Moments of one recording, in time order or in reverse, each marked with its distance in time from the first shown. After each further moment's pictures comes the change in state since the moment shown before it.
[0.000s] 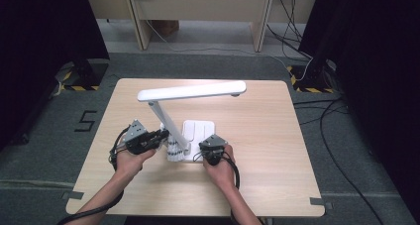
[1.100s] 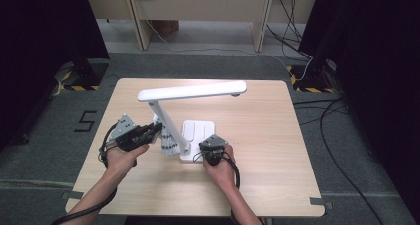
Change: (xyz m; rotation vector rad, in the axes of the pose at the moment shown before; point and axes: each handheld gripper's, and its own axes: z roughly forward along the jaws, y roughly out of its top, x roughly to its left) left arm 0.002 0.026 -0.024 -0.089 0.010 0.016; right arm 0.000 0.000 0.000 0.002 0.002 0.007
